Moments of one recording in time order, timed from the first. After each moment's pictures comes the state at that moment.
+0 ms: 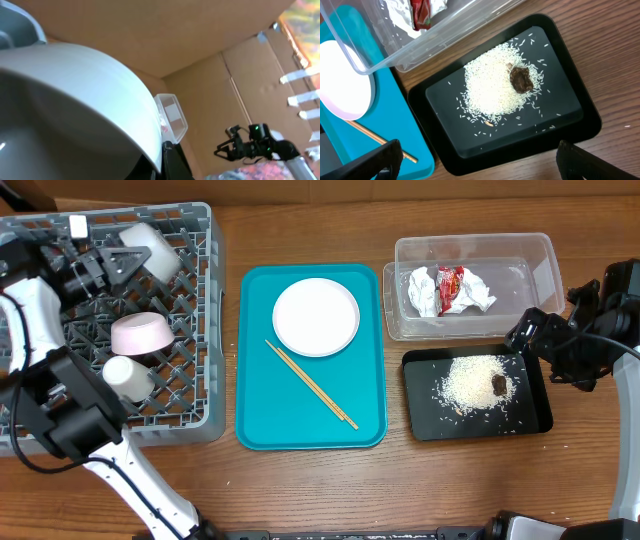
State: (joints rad) left arm 0.53 2.31 2.01 -0.99 1.51 0.22; right arm -0.27 1.44 1.40 -1.28 -0.25 0.22
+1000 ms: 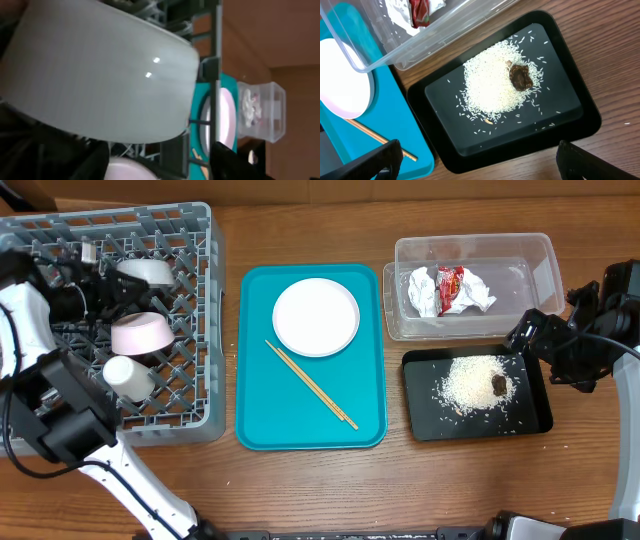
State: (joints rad) left arm 0.58 2.31 2.01 -1.12 0.91 0.21; right arm -0.27 1.44 1.40 -1.29 -0.25 0.22
